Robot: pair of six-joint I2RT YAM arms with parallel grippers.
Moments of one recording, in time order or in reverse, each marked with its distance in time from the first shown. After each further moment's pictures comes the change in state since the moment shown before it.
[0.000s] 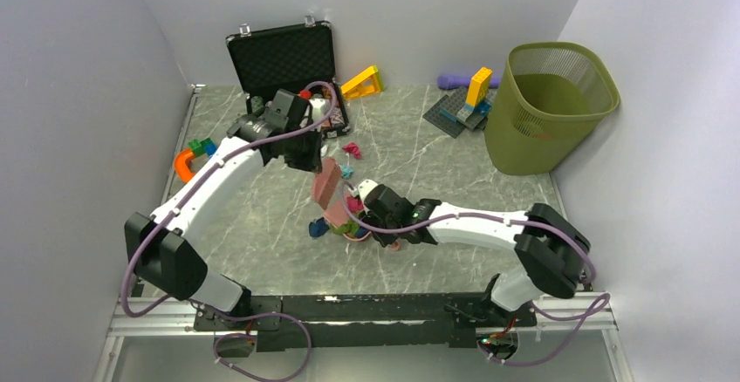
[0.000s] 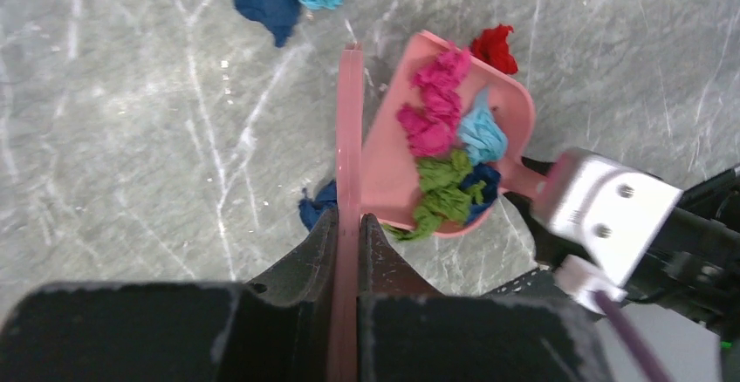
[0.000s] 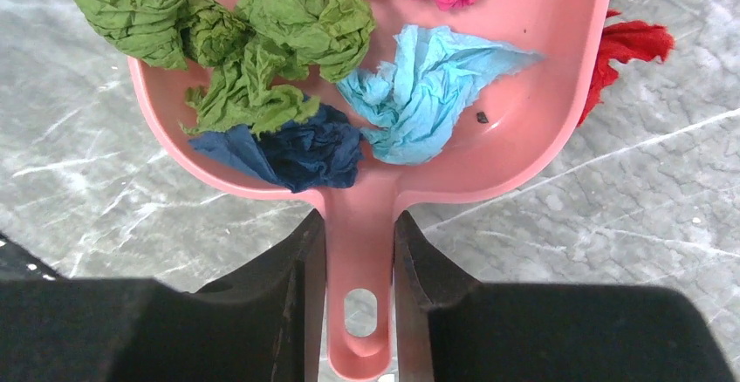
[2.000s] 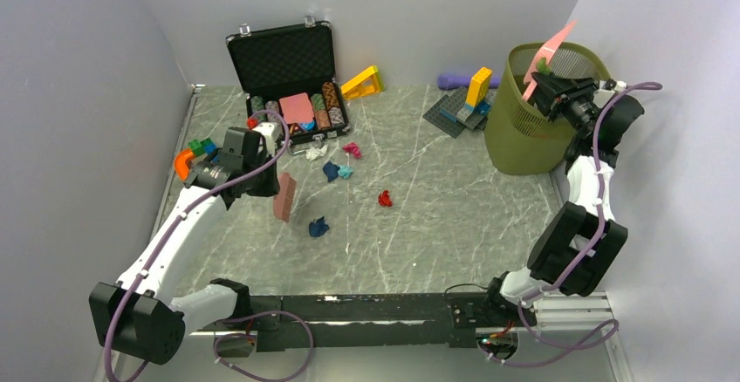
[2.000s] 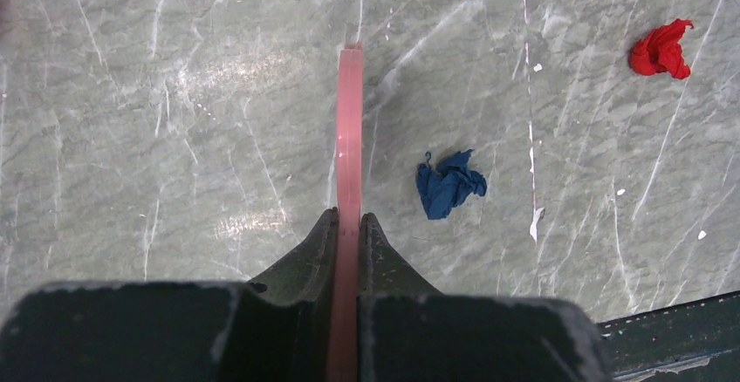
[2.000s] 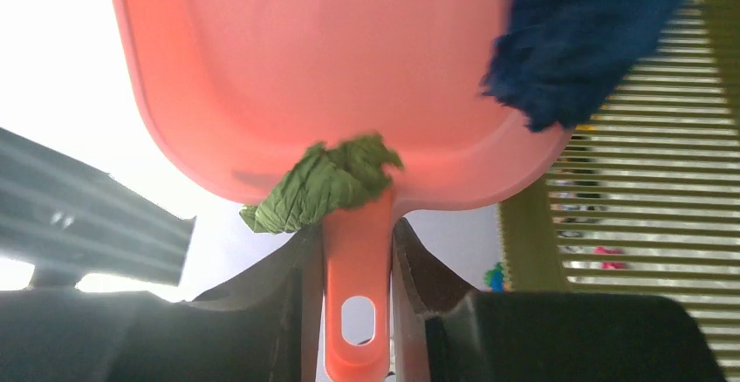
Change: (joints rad) left arm 0.214 -0.377 -0.414 0.116 -0.121 0.022; right arm -1.534 -0.058 0.288 0.698 -1.049 1.379
